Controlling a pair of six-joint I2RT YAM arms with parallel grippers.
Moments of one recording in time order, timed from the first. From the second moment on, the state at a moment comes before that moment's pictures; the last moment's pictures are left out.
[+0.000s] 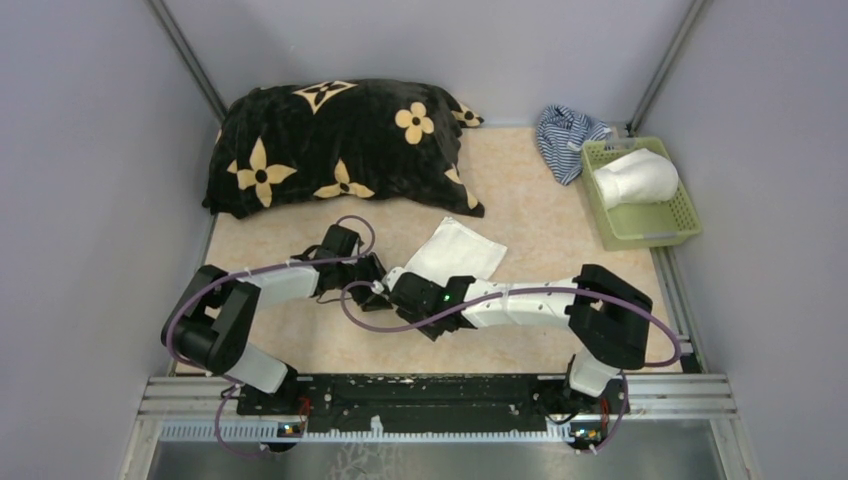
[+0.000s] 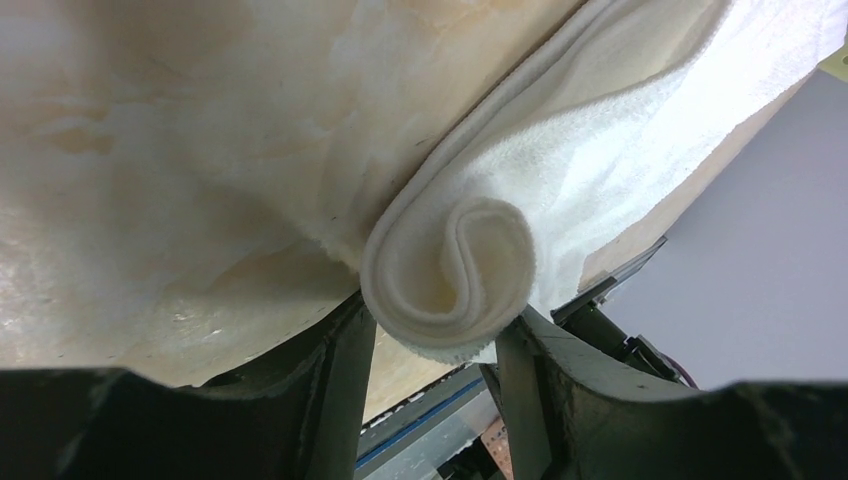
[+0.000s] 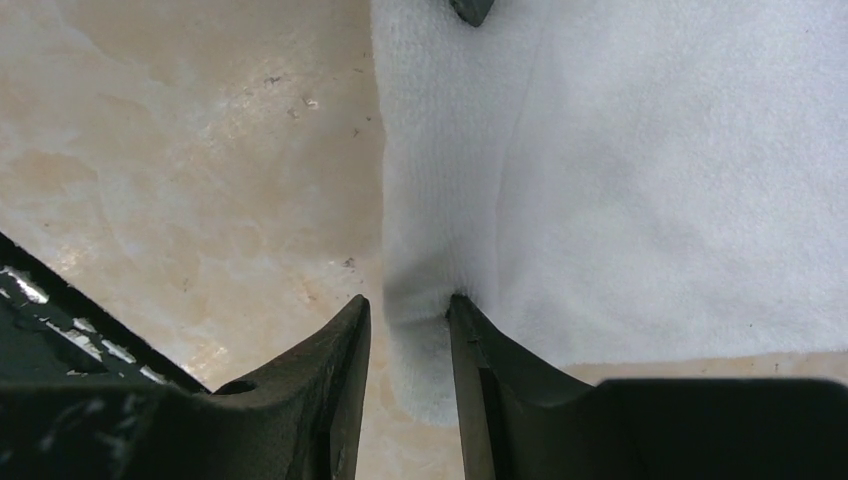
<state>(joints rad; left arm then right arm) -0.46 1.52 0.61 -0.11 0.44 -1.03 1.20 1.62 1.01 -0.51 0.23 0.15</state>
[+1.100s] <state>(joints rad) -0.41 1.50 0.67 -0.23 0.37 -0.89 1.13 1.69 1.02 -0.45 0.12 0.07</state>
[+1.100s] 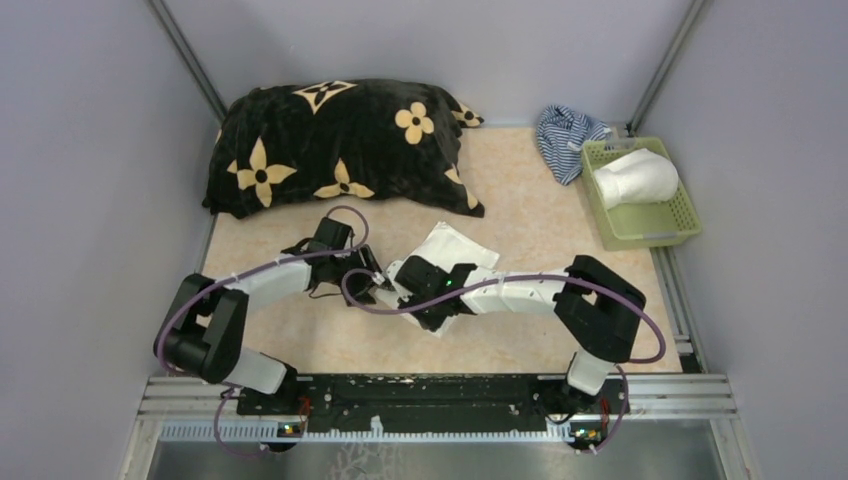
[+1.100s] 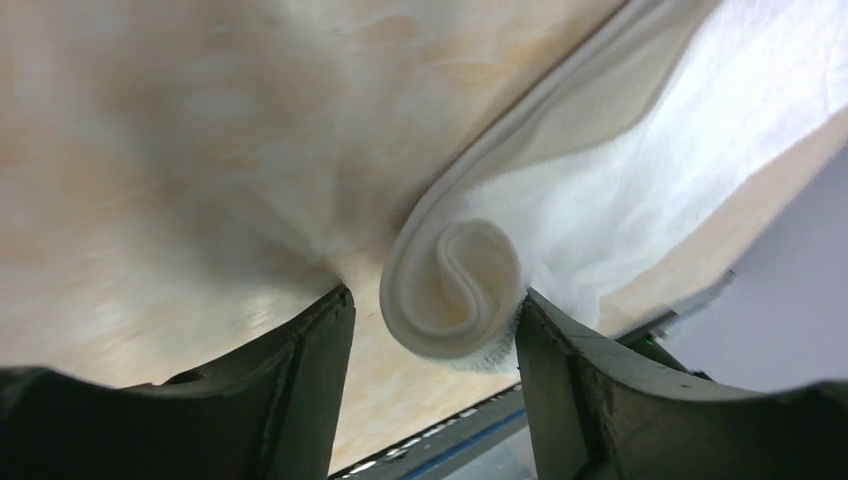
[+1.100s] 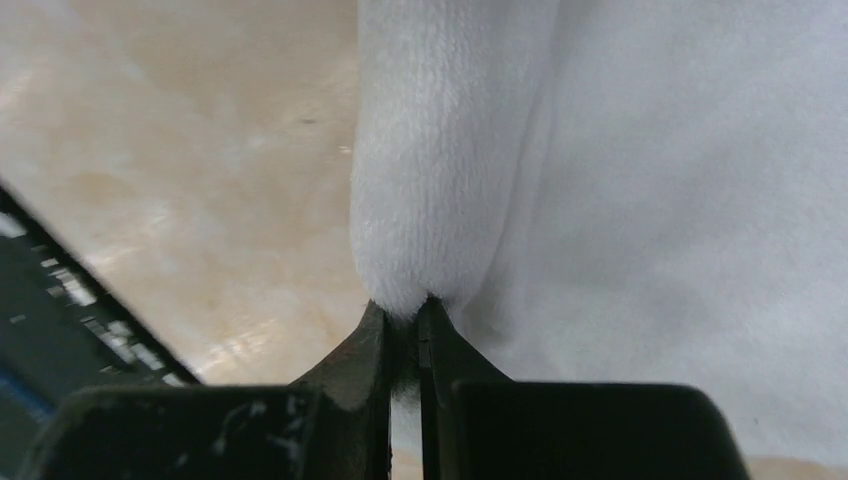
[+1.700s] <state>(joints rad) -0.40 1.04 0.52 -0.41 0.29 -0.81 0.72 1.79 0.85 -0.10 -0.88 0.36</state>
